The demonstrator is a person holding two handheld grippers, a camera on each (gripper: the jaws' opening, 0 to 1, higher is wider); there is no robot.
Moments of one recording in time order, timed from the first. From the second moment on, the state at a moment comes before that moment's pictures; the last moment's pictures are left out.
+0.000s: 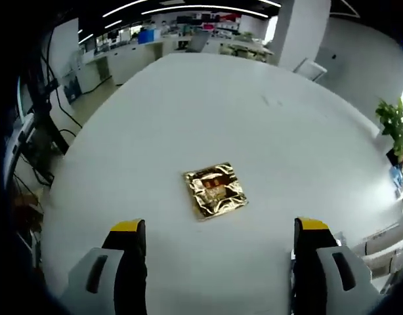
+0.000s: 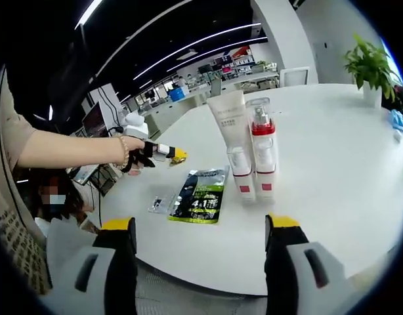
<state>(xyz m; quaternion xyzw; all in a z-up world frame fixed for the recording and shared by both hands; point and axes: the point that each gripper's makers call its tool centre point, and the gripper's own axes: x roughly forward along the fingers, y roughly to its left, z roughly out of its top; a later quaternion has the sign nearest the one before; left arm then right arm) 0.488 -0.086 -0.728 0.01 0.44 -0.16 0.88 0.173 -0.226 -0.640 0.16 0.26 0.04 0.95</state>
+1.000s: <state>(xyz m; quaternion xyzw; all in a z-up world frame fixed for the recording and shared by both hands) 0.515 -0.090 -0.741 0.06 0.44 -0.13 0.89 0.173 -0.229 -0.641 0.16 0.26 0.02 0.95</state>
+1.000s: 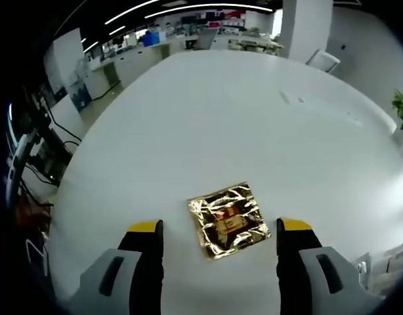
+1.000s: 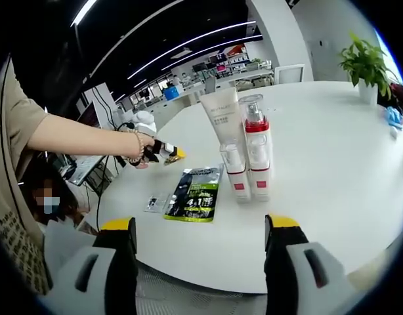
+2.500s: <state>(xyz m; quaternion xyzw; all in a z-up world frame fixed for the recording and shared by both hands) 0.426 -0.084 -0.732 0.07 0.44 -0.20 0.87 0.174 -0.231 -0.633 0.16 0.24 0.03 0.96</state>
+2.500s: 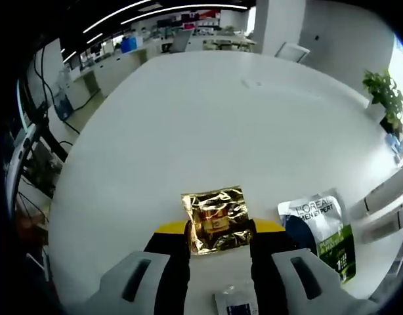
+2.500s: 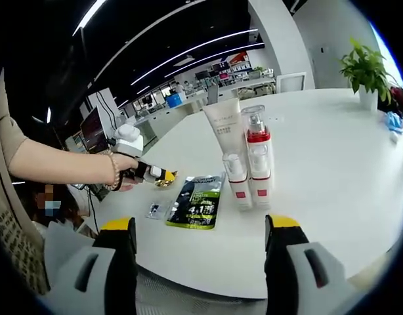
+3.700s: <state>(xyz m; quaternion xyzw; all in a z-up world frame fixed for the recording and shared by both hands) 0.399 -0.088 -0.730 0.07 0.45 -0.22 0.86 0.175 -0.227 -0.630 0.15 0.23 0.03 0.96</state>
